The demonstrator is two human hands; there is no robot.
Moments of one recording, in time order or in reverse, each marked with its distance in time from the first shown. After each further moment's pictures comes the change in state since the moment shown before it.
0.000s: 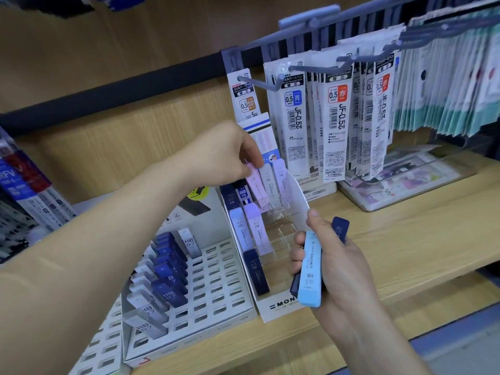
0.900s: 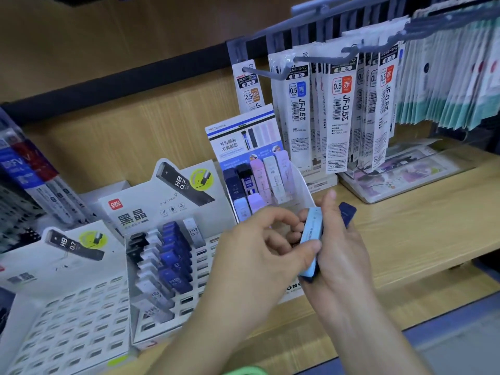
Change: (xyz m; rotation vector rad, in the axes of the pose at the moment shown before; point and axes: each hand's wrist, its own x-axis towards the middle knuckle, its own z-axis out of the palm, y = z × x) left_hand -0.119 0.062 0.081 -0.804 0.180 -0.277; right_hand -0.006 0.005 0.010 0.079 0.036 -0.117
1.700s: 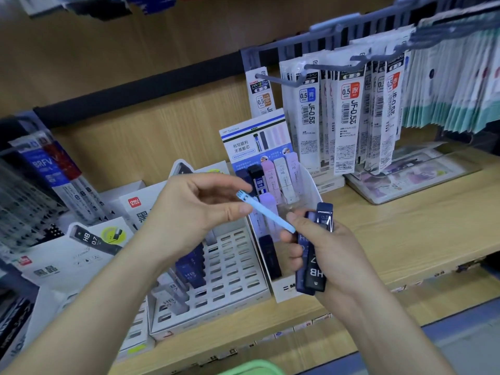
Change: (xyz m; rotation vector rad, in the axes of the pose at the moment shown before) left_hand 0.026 0.007 -0.086 -0.149 -0.003 0.082; right_hand -0.006 0.002 0.000 -0.214 -0.265 0.116
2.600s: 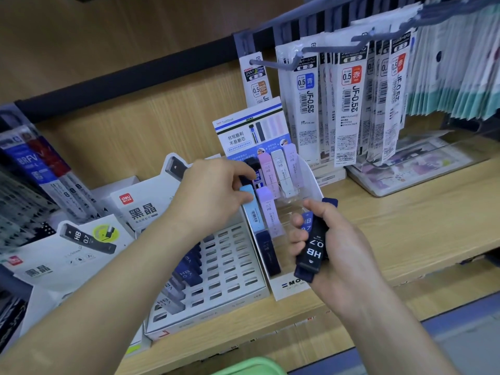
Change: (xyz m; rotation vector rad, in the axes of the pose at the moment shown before) left_hand 0.043 -0.017 0.020 0.907 0.024 0.095; right_hand 0.008 -0.002 -0.003 0.350 0.064 0.122
